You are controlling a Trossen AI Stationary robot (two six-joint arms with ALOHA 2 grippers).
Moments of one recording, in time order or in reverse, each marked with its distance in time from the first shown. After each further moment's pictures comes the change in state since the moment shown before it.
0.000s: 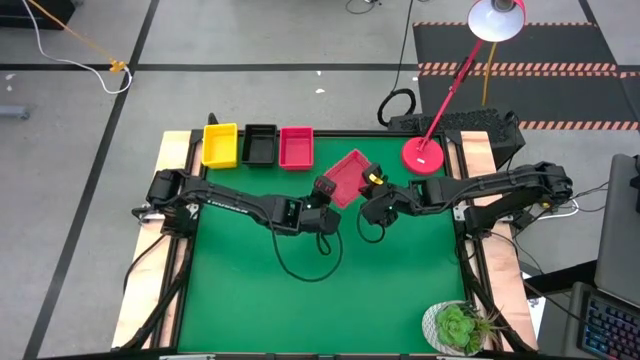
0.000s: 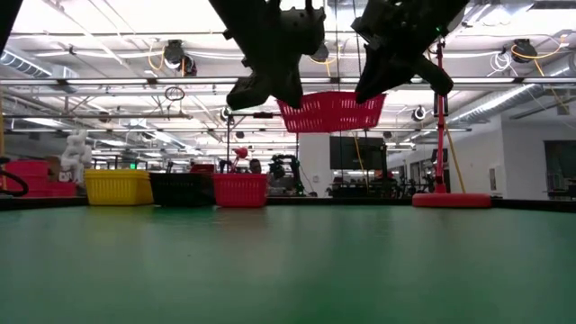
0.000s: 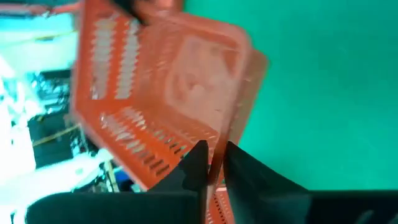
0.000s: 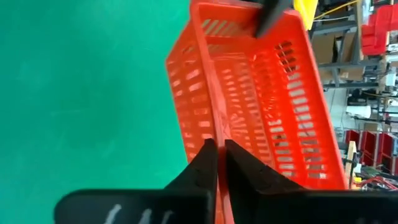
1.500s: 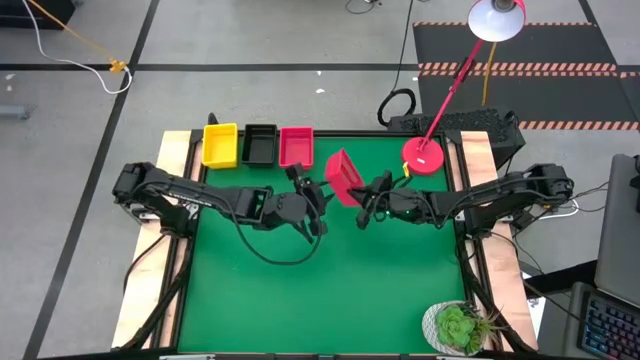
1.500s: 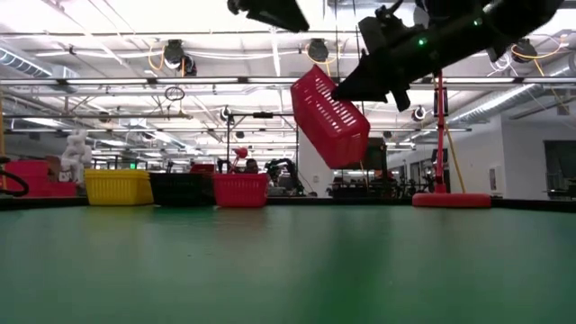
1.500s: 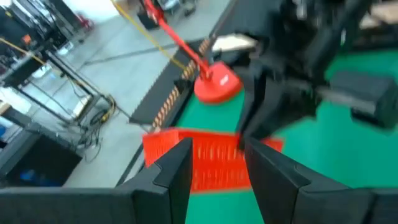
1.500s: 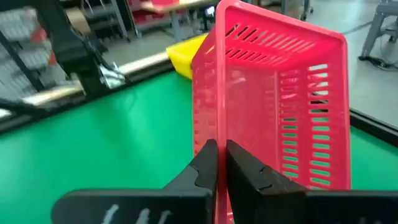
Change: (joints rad) left arm -0.027 -0.264 -0.117 0.279 0.087 -0.670; right arm 0.000 0.000 -0.384 0.897 0.000 1.160
